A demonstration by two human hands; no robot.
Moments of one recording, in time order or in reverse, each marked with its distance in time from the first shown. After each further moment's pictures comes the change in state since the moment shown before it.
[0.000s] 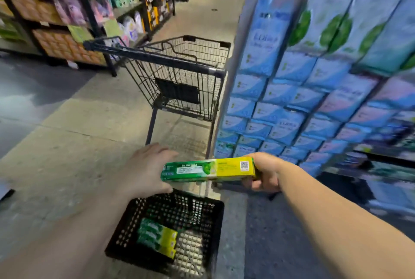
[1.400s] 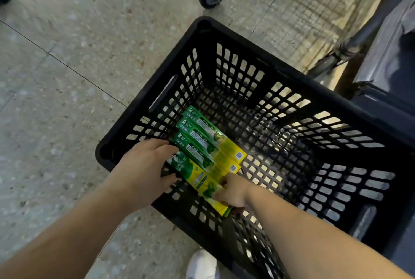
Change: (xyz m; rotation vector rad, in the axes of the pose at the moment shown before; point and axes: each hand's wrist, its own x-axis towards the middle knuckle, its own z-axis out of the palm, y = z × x) left_hand -0.016 -0.229 0.540 -0.250 -0.274 -0.447; right_hand 0.566 0.387 0.221 -1.170 -0.378 0.253
